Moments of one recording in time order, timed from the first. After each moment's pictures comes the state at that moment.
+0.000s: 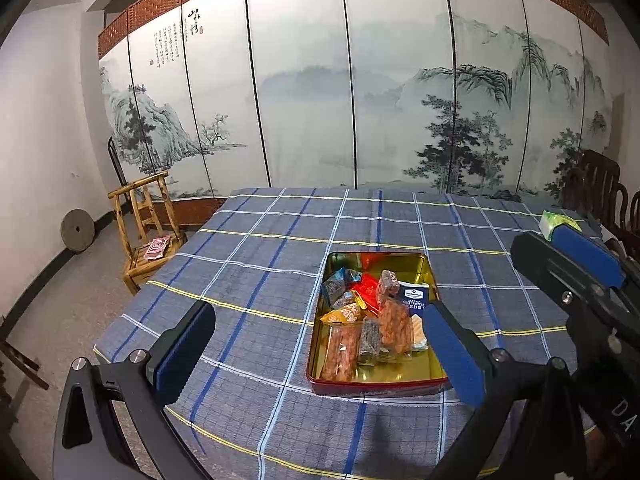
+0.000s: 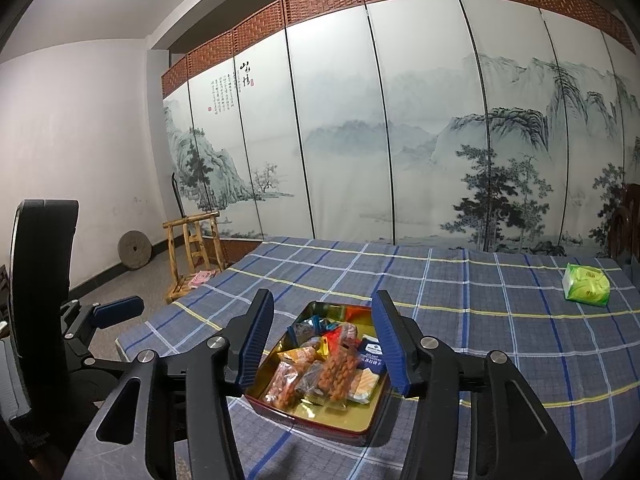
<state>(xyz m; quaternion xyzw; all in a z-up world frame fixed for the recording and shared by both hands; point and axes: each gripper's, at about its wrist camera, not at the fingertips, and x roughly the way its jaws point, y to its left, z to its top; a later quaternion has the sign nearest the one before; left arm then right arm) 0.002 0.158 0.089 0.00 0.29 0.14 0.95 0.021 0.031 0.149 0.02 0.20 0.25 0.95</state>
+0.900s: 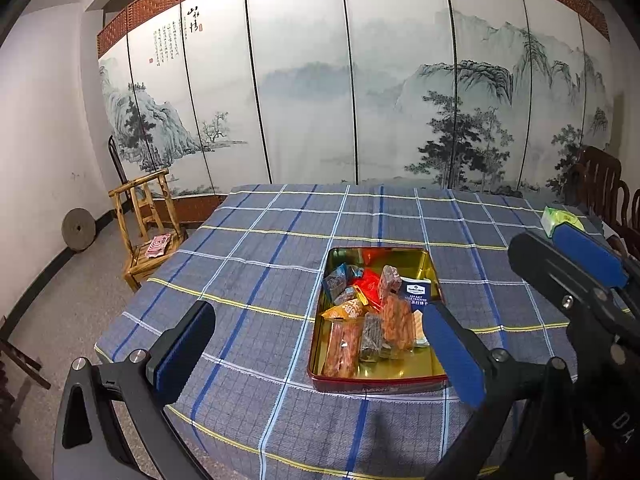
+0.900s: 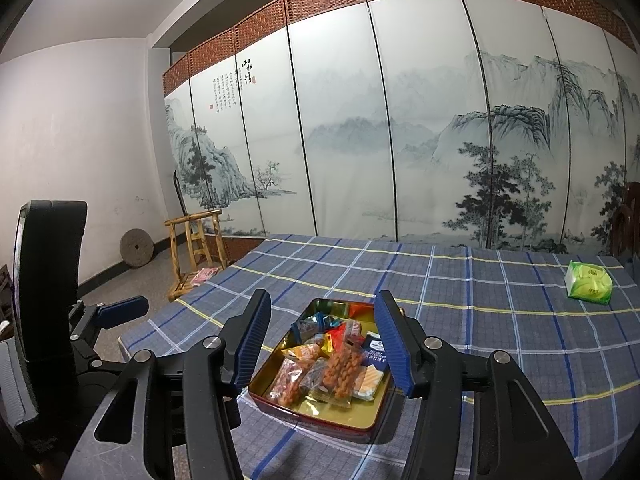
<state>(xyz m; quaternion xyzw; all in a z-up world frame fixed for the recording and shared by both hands) 0.000 0.158 0.085 0.00 0.29 0.14 0.95 0.016 0.036 0.148 0.02 0.20 0.26 0.94</state>
